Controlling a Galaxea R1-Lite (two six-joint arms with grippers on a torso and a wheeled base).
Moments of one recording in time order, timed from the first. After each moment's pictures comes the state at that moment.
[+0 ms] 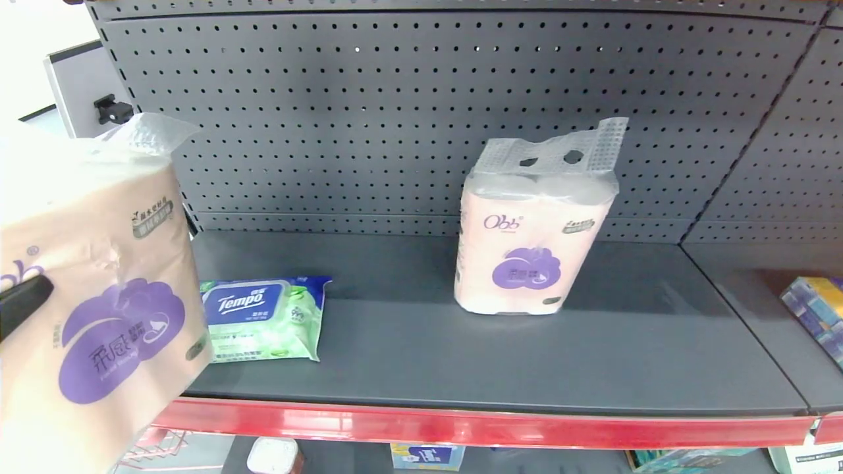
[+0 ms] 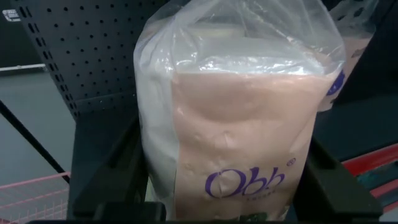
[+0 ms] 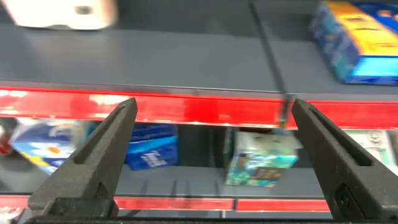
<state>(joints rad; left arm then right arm) -0.26 0.70 -0.54 -0.24 -0.12 0.01 0.00 0.00 0.00 0.01 -0.03 -0.04</state>
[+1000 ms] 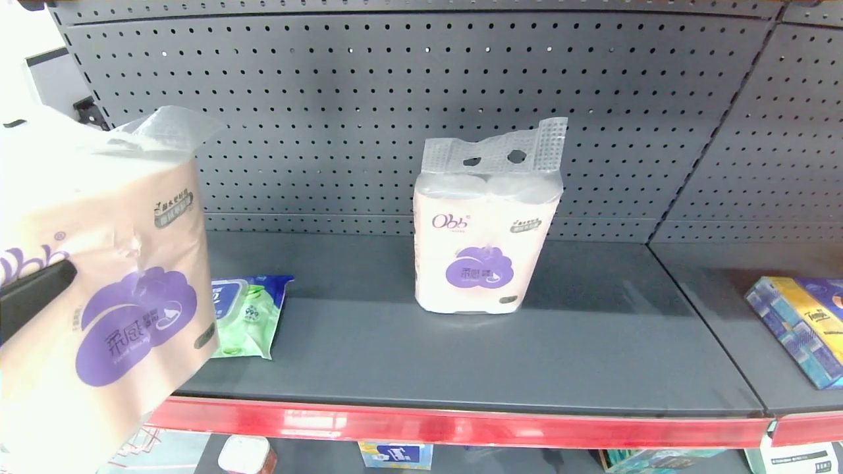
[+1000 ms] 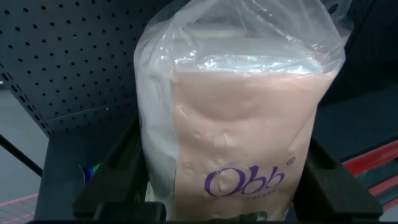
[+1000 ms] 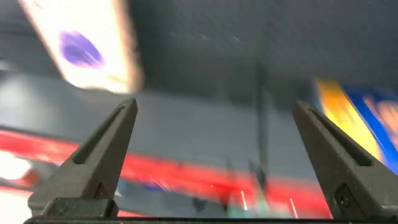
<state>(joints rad) -0.26 0.76 -0.57 -0.26 -0.14 0.07 0.06 0.52 -0.40 -0.11 0.11 -0.02</state>
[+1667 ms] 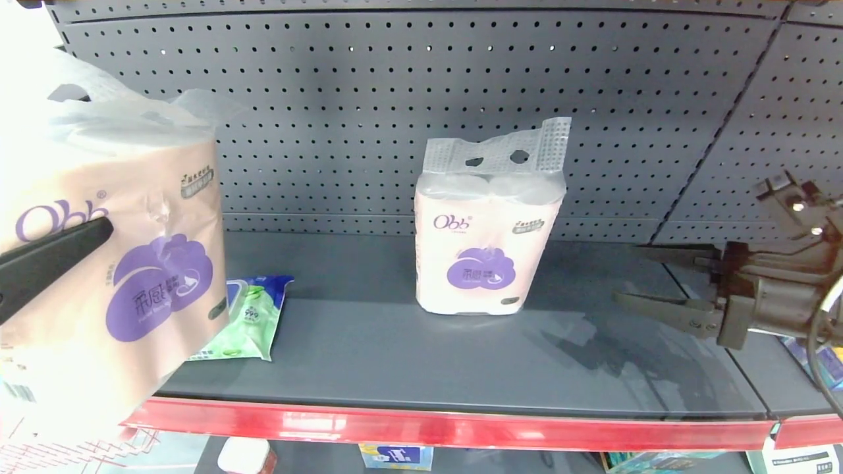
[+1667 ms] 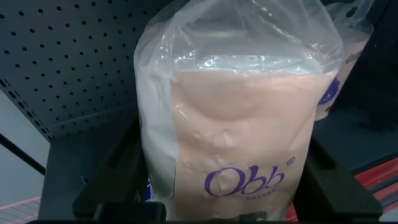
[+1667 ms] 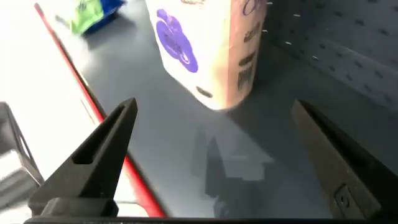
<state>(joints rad) -0.26 0.87 -0.65 -0.26 -0.13 0.07 0.10 1.41 -0.61 -0.50 0.75 -0.20</state>
